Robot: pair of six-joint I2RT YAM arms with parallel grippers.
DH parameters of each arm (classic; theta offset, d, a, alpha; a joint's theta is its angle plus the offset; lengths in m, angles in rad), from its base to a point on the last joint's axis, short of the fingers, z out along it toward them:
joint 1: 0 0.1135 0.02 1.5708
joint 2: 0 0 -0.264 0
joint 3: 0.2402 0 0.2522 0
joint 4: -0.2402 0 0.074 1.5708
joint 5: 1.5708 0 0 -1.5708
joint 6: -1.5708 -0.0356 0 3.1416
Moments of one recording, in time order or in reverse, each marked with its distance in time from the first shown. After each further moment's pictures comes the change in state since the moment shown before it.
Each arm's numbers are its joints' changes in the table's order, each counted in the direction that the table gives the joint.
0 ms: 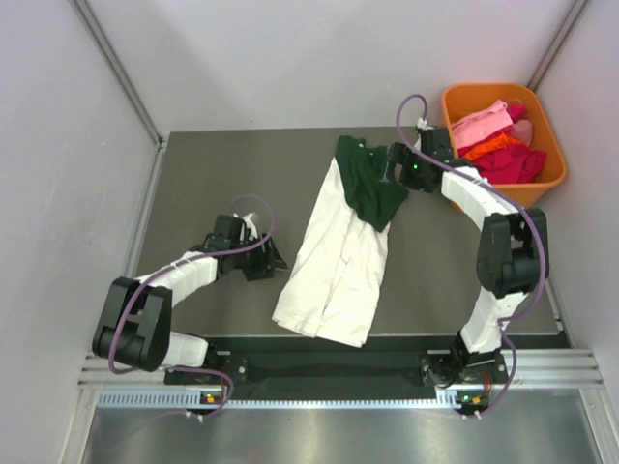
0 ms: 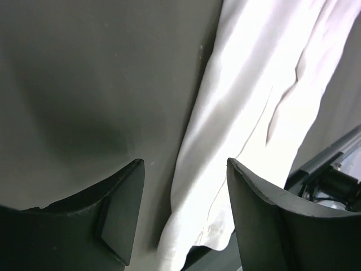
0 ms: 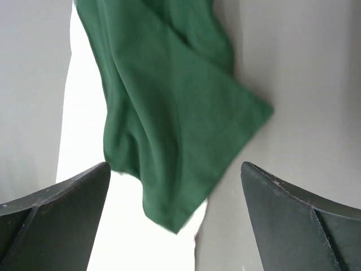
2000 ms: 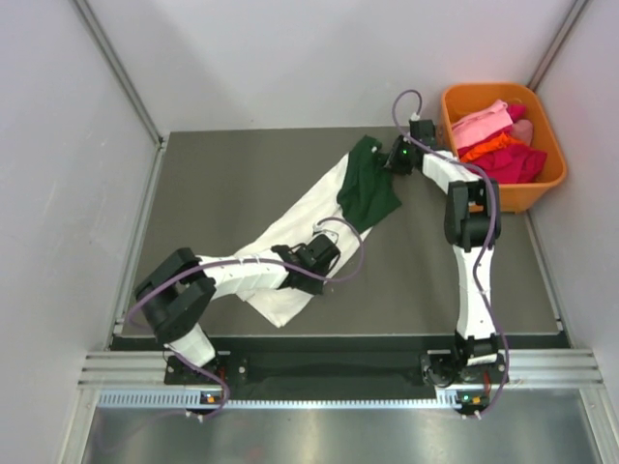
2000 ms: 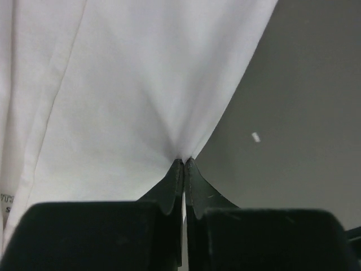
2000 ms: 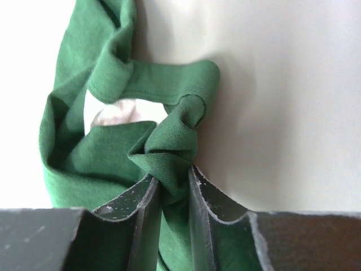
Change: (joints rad) left arm -0.673 -0.261 0.302 -0.238 -0.652 -0.091; right arm -0.060 -0.544 0.446 0.095 -0.088 -0.138
